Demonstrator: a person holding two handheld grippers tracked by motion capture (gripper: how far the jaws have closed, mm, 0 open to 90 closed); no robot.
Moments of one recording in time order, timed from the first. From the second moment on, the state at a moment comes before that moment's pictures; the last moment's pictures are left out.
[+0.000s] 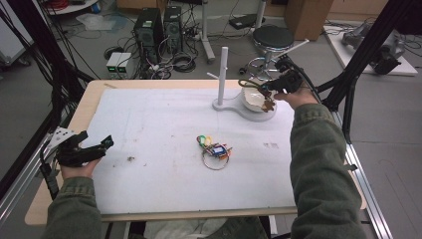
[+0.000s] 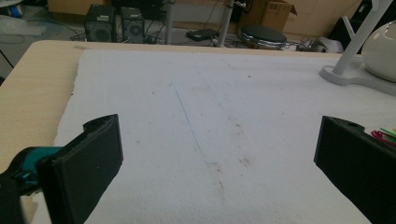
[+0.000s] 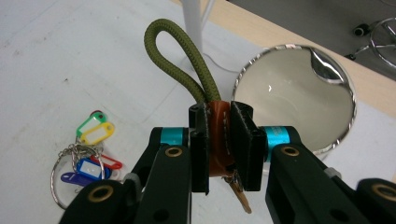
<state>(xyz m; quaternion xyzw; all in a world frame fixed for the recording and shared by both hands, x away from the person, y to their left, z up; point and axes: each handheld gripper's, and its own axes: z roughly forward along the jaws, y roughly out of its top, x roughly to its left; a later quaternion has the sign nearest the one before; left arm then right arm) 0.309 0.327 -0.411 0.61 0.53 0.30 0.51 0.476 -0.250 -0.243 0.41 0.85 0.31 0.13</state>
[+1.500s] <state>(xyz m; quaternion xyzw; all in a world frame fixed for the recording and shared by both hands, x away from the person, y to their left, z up) 0.309 0.328 -0.412 0.61 0.53 0.30 0.51 0.513 -0.182 -0.222 0.40 0.86 0.29 0.14</state>
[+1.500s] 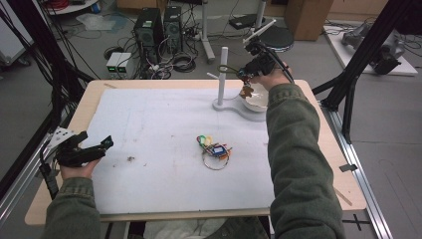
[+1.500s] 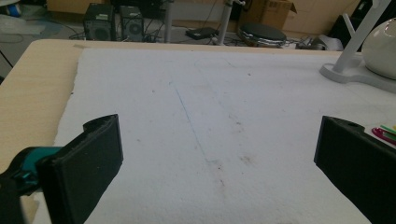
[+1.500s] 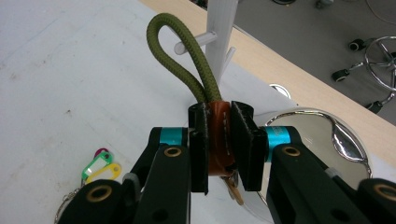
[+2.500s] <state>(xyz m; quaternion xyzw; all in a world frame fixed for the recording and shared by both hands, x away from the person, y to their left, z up) 0.310 0.329 -0.412 0.61 0.53 0.29 0.51 0.522 -0.169 -0.240 0.41 0.86 0.26 0.13</state>
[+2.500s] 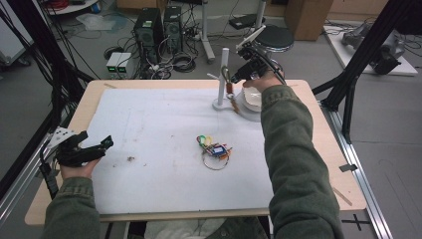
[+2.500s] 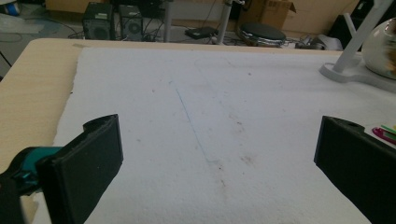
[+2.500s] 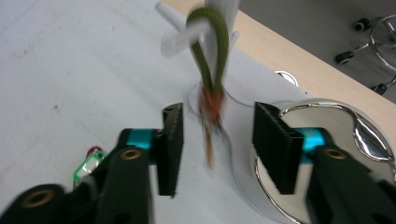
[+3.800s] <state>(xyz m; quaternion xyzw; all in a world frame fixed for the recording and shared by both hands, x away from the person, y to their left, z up) 0.311 0.328 -0.412 0.61 0.53 0.29 0.51 0.463 -0.223 -0.269 0.43 0.84 0.31 0.12</state>
